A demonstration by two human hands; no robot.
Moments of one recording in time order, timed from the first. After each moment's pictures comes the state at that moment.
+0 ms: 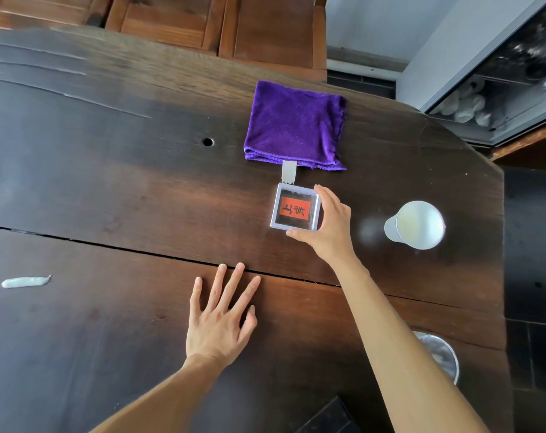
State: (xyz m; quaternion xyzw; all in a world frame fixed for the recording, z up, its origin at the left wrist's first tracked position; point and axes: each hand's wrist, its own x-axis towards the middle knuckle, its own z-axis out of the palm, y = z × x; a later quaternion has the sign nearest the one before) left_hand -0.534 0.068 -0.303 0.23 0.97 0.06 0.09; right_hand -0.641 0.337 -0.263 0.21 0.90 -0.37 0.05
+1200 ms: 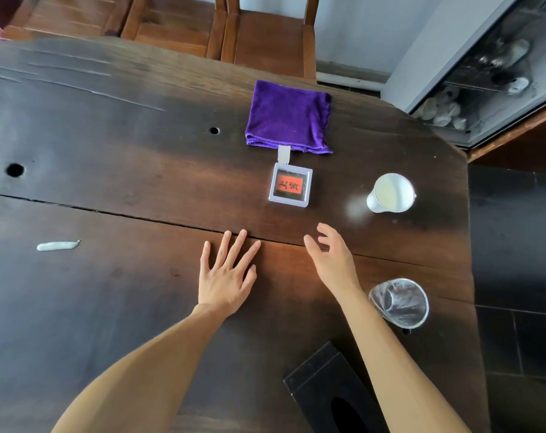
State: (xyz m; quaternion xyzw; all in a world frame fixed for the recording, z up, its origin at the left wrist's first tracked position) left_hand -0.537 0.067 -0.297 0.22 0.96 0.07 0.13; right_hand -0.514 0.297 -0.205 0.34 0.82 -0.44 0.10
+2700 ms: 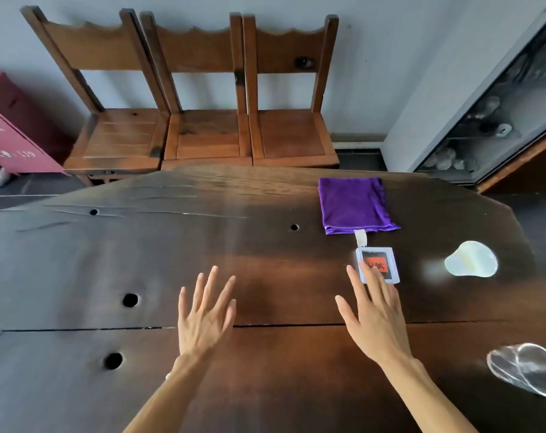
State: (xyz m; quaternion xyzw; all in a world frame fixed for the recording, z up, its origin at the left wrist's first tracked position) left_hand -0.748 -0.158 -0.223 0.21 0.97 0.08 0.05; right_hand -0.616 0.135 -0.158 0.21 0.98 -0.07 0.02
